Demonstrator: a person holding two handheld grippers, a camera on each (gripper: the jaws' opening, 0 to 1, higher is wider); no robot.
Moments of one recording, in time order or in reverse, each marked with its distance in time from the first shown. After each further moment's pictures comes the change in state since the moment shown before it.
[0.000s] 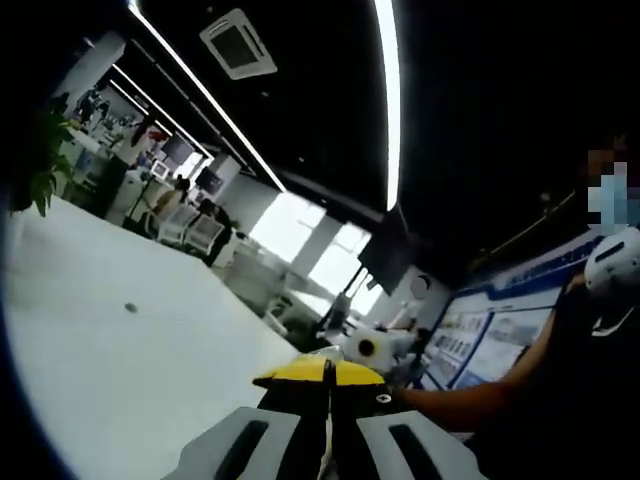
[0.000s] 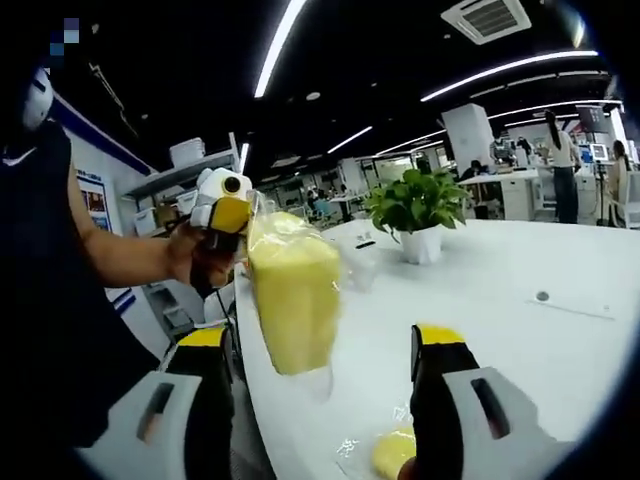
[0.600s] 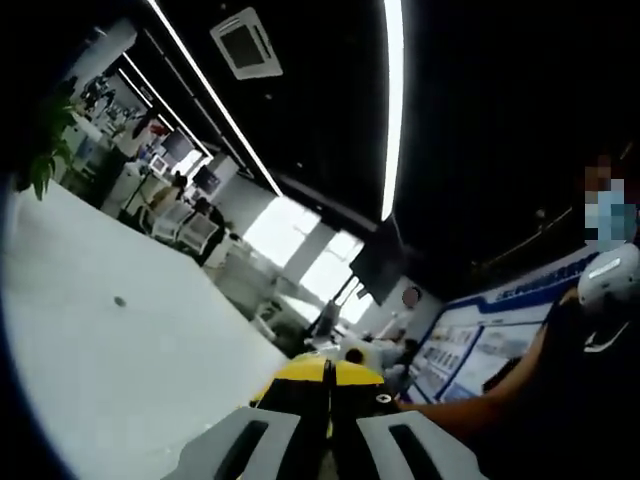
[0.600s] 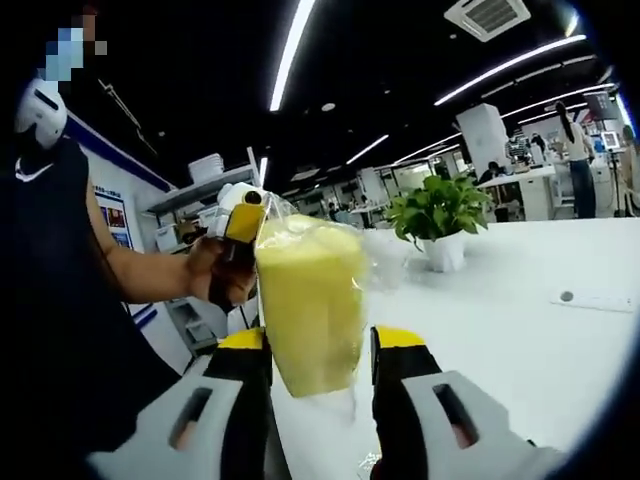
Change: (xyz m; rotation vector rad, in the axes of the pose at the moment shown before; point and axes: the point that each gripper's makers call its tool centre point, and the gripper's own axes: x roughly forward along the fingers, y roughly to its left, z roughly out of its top) left arm 0.007 -0.008 0.003 -0.044 -0.029 -0.029; right arm 0.002 0.014 0.013 0.049 -0.086 0.087
